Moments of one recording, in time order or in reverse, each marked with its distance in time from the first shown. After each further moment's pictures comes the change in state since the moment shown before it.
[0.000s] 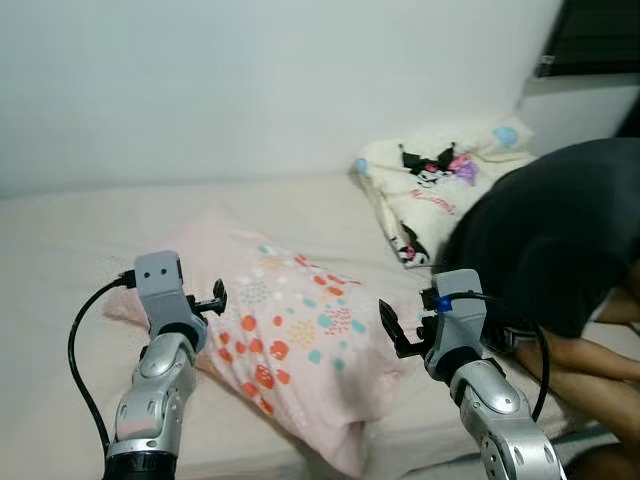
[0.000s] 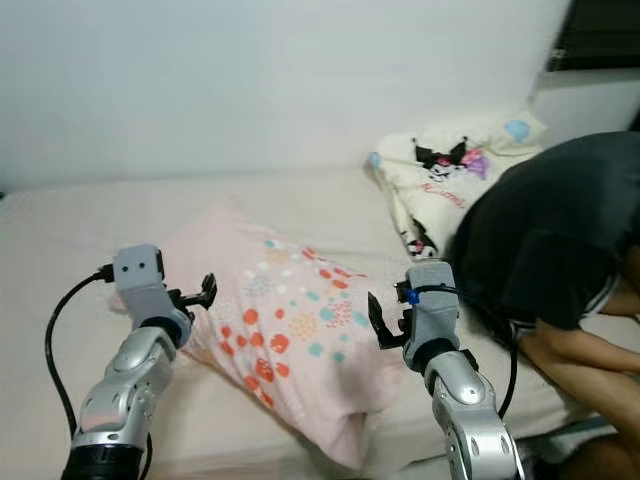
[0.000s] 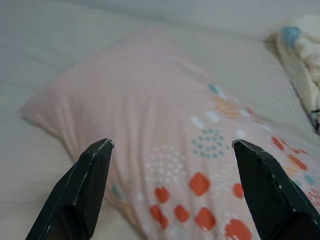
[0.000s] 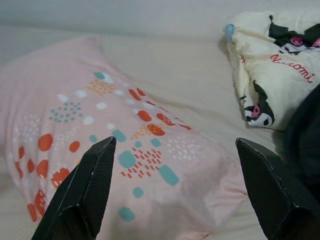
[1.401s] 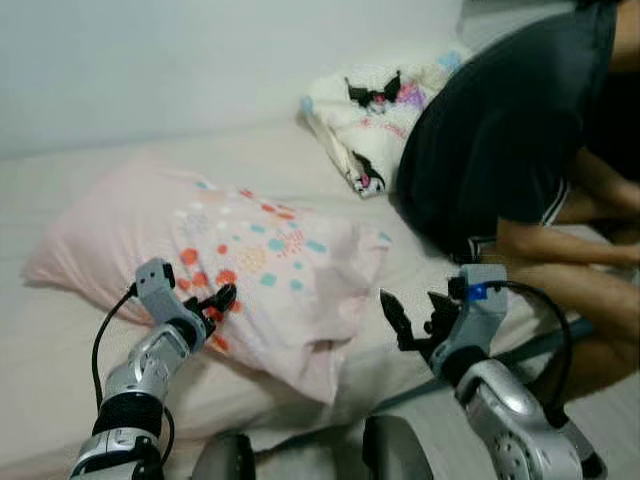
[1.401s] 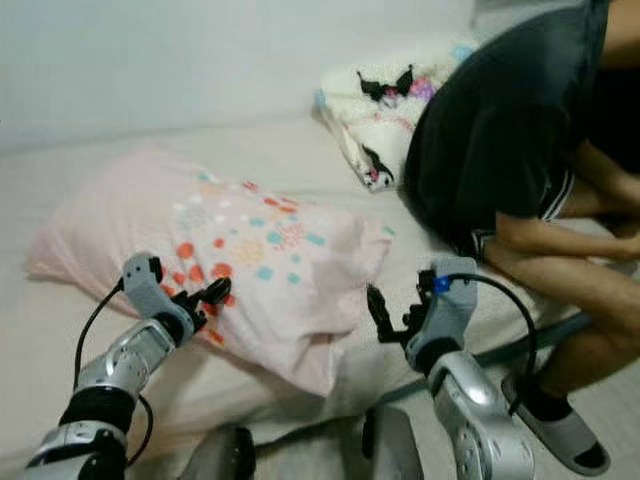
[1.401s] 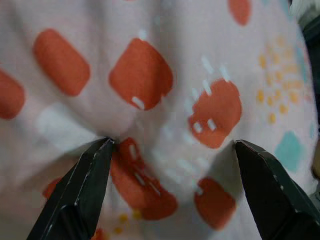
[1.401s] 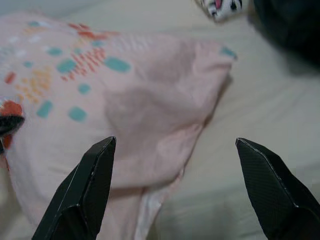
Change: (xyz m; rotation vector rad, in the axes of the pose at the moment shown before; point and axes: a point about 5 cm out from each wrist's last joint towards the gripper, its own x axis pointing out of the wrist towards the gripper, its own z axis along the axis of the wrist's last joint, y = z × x) left arm 0.048 0.004 -0.015 -0.413 0.228 -0.308; right arm -0.015 0.007 0.015 0.274 0.005 0.034
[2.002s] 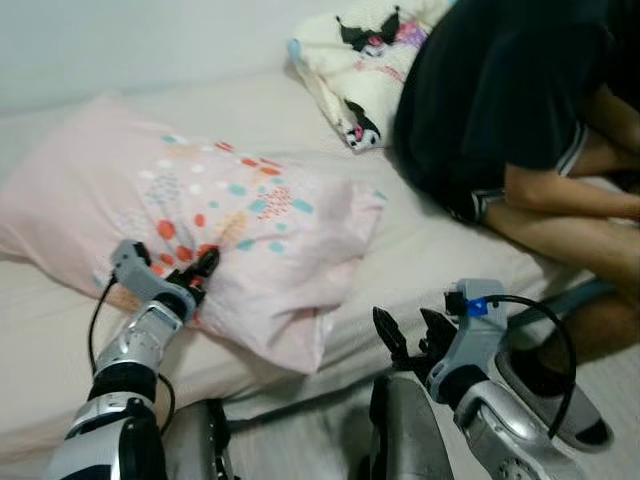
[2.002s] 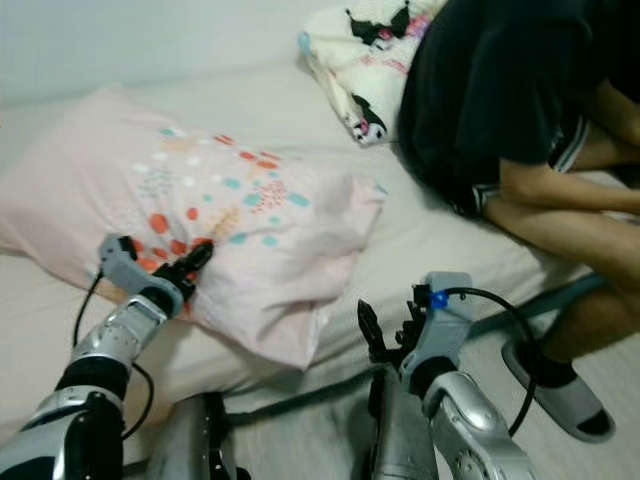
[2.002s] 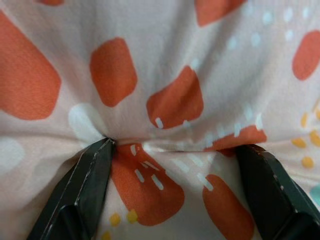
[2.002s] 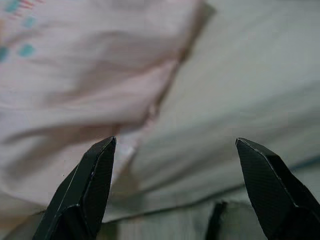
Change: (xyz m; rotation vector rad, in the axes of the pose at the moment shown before) left arm -0.001 0.021 0.034 -0.203 -0.193 0.115; right arm -0.021 0.010 -0.007 0.035 0.054 0.000
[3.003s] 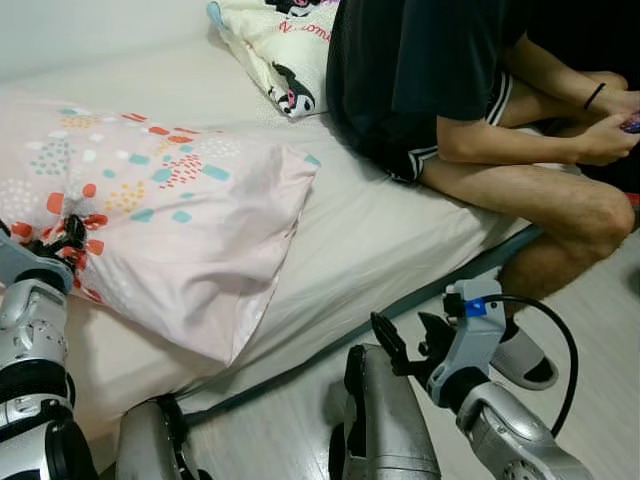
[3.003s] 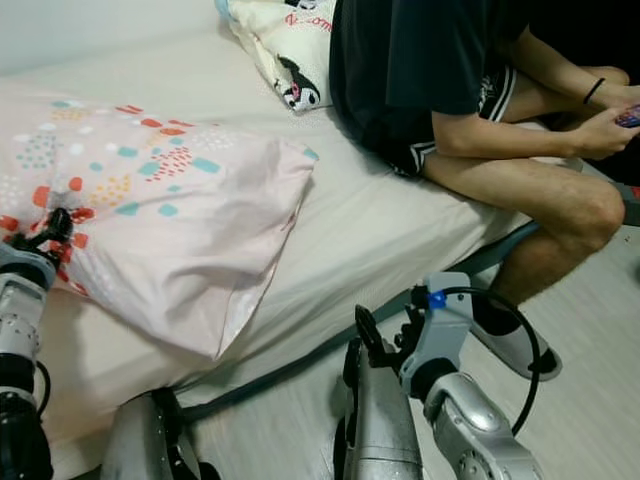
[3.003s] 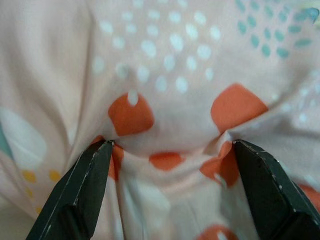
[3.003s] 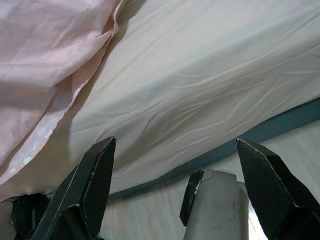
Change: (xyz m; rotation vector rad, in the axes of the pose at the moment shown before) left arm -0.041 0.018 0.134 0.360 -0.519 0.239; right arm 0.002 0.005 0.006 -0.020 0.013 0.043
